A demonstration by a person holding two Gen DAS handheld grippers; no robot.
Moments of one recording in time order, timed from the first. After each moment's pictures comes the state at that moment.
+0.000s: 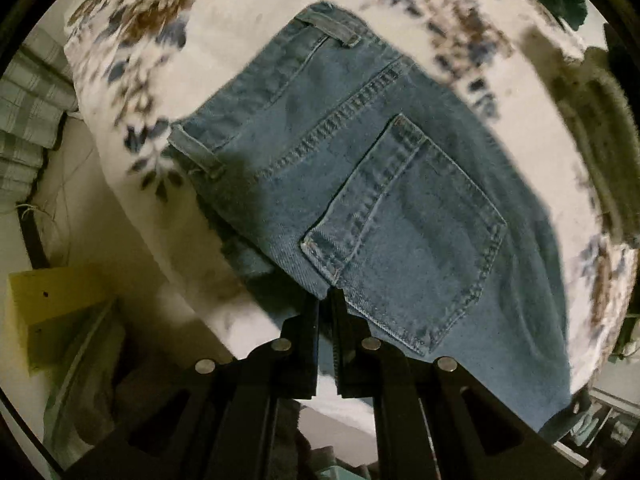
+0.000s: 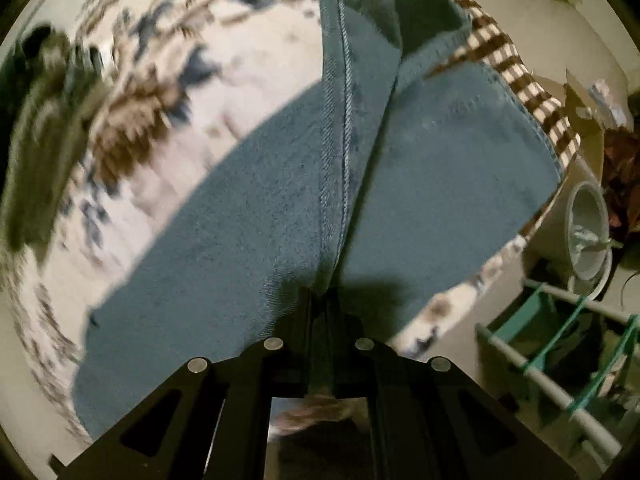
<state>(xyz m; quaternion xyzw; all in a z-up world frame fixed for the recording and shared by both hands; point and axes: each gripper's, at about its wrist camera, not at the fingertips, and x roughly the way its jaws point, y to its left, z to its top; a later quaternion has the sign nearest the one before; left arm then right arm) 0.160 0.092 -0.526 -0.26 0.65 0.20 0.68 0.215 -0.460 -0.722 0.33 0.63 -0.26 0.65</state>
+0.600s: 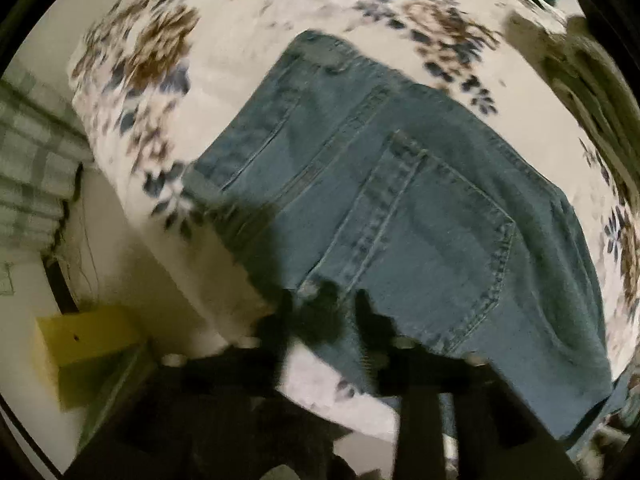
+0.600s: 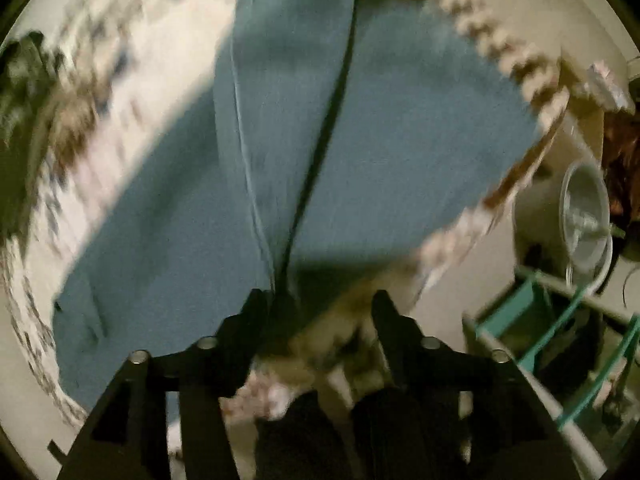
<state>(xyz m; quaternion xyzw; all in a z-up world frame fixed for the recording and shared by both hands) 0.184 0.075 -0.517 -0.16 0.63 0.20 0.73 0.144 -0.533 -0.741 0.34 0.61 -0.26 0.66</state>
